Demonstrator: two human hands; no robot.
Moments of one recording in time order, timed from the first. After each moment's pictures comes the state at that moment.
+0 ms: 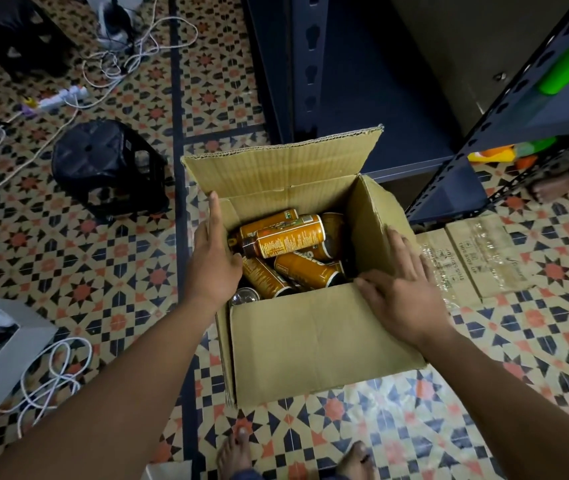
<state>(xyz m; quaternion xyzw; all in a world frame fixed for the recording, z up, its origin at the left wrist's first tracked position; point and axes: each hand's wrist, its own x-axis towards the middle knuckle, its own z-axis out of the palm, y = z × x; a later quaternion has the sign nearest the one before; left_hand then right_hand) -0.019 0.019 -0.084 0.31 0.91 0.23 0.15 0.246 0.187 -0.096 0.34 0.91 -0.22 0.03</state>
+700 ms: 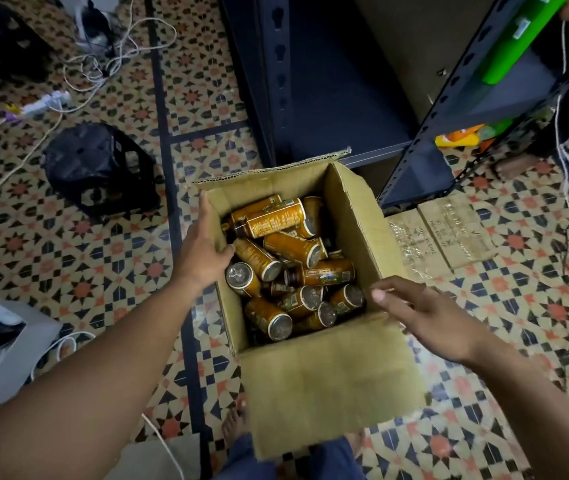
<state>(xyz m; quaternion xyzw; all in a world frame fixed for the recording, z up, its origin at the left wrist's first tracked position) -0.007 -0.004 -0.036 0.30 0.90 0.21 0.24 0.329 0.139 0.018 0.40 0.74 -0.53 0.08</state>
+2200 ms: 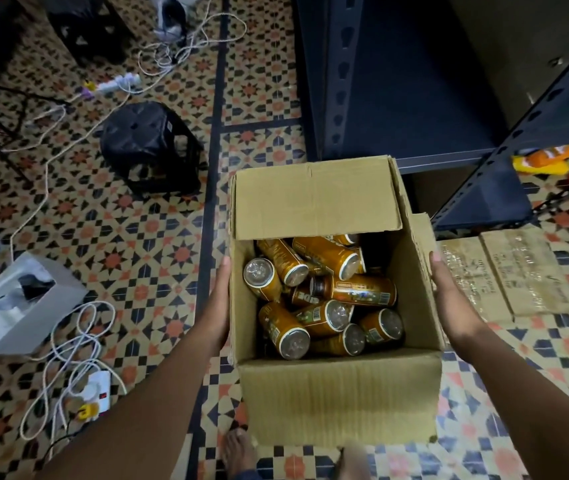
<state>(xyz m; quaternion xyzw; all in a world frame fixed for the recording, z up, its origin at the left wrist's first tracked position) 0.033 -0.069 -0.150 -0.11 0.71 0.52 0.46 0.280 0.196 -0.113 0.52 0.57 -0.63 0.00</state>
